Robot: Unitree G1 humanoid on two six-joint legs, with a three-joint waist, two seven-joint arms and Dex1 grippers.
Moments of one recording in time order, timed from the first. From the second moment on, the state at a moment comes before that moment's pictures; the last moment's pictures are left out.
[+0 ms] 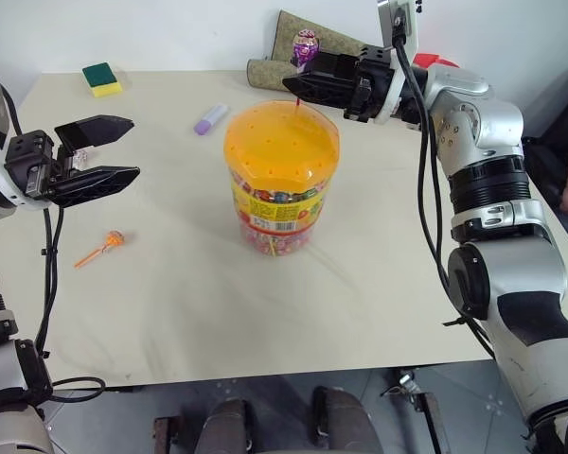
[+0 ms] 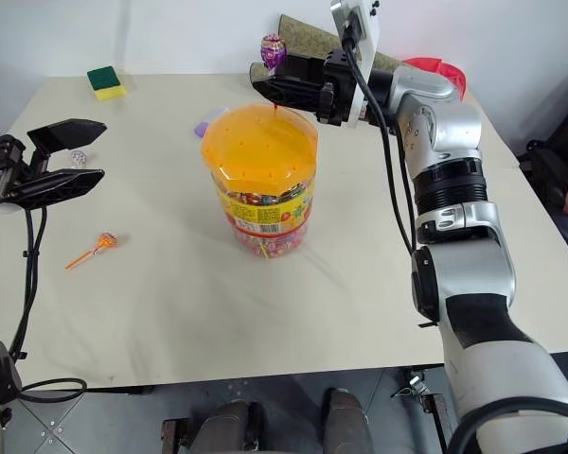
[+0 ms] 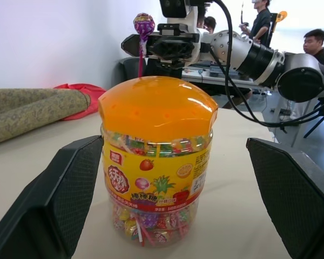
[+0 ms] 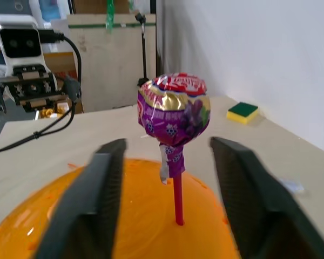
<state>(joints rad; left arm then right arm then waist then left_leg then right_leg) -0.77 0.91 0.38 0.34 -0.67 0.50 -1.44 -1.42 -0.39 -0.01 0.78 0.42 0.35 1.21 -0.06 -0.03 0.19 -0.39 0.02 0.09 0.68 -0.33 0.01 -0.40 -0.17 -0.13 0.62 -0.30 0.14</state>
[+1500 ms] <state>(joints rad) -0.70 0.91 0.32 0.33 -0.71 0.45 -1.50 -0.76 -0.84 0.04 0.39 0.22 0.95 0.83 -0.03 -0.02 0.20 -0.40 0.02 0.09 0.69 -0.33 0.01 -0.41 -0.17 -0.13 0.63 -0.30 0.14</state>
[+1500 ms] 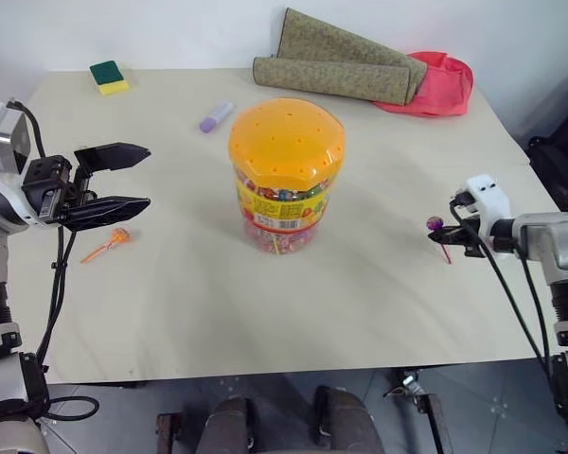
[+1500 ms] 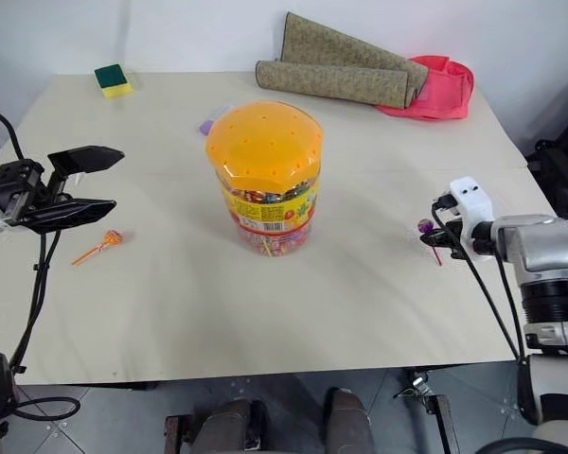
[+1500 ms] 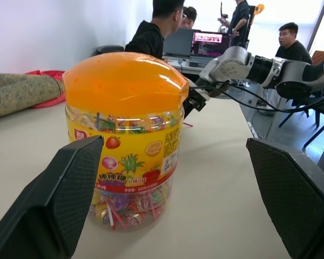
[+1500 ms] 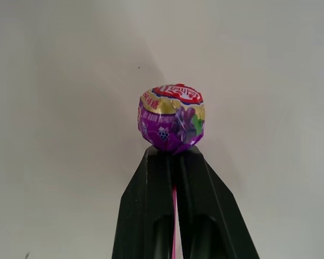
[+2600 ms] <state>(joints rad) -0.51 0.96 0.32 0.32 -0.64 0.48 -1.41 -0.45 -0.97 -0.19 -0.03 0.49 0.47 1.35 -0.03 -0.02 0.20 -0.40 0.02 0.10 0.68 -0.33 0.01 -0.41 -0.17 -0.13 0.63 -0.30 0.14</state>
